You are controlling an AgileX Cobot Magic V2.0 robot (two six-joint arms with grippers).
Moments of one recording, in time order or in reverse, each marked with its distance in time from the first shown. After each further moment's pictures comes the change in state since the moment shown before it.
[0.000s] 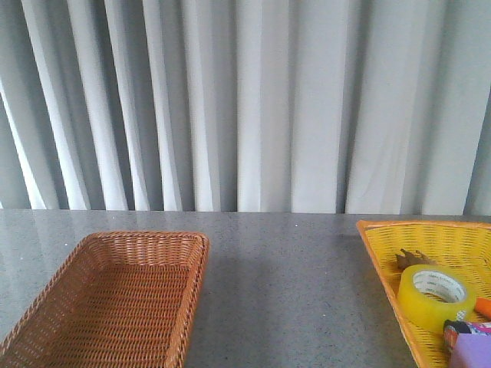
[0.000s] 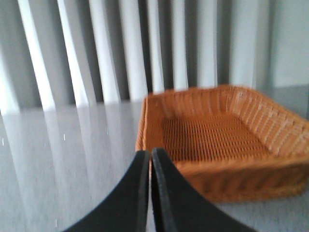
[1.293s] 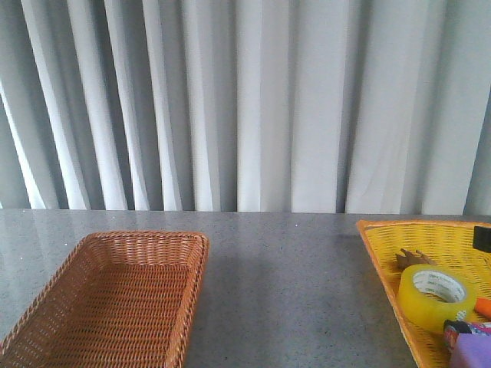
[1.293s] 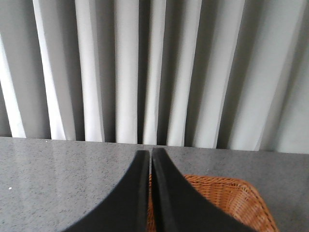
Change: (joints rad) left arm -0.001 1.087 -0.961 -0.056 0.051 -0.132; right arm 0.000 1.099 -1.066 -0.279 0.727 0.091
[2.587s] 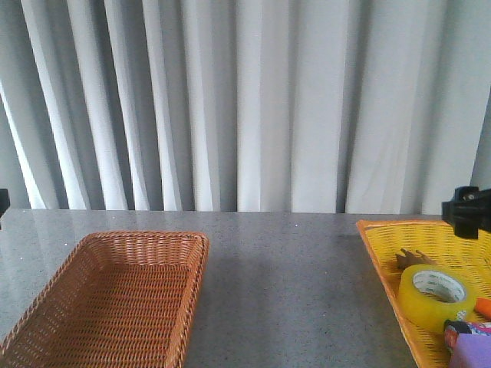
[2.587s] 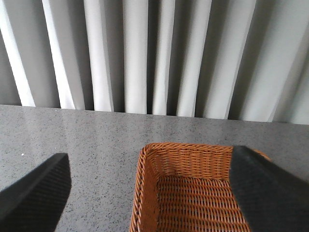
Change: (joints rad) left arm -0.002 0.018 0.000 0.083 0.108 -0.066; right arm 0.000 0.266 -0.243 -0.096 0.088 0.030
